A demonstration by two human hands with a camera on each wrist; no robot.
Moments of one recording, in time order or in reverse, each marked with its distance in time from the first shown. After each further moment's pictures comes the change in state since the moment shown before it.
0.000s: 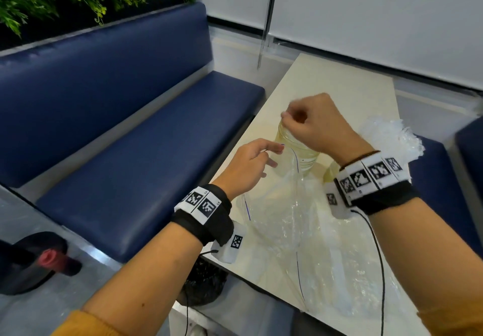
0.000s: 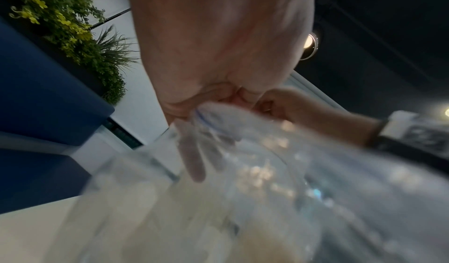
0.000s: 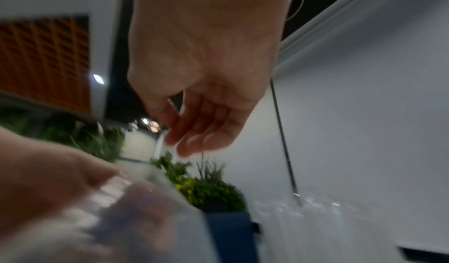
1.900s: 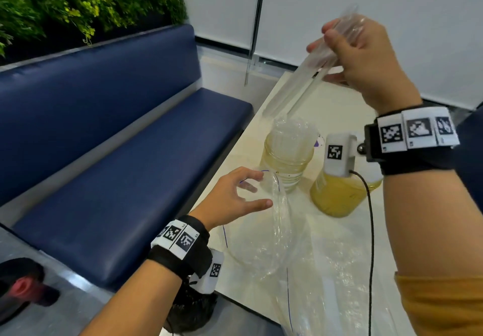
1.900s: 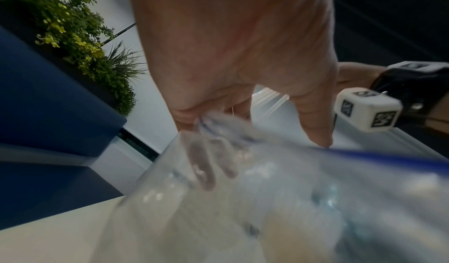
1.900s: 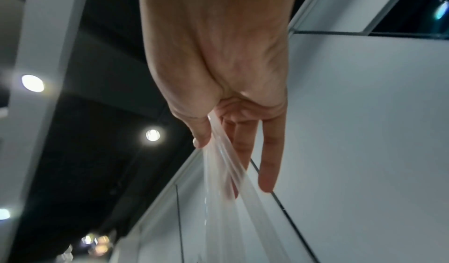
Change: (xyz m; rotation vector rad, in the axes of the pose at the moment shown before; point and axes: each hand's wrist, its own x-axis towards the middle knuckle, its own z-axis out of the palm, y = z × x) left_hand -0.017 -0.026 -0.008 0.087 -0.086 0.087; right_hand 0.045 -0.020 -0.119 0.498 0.223 0.227
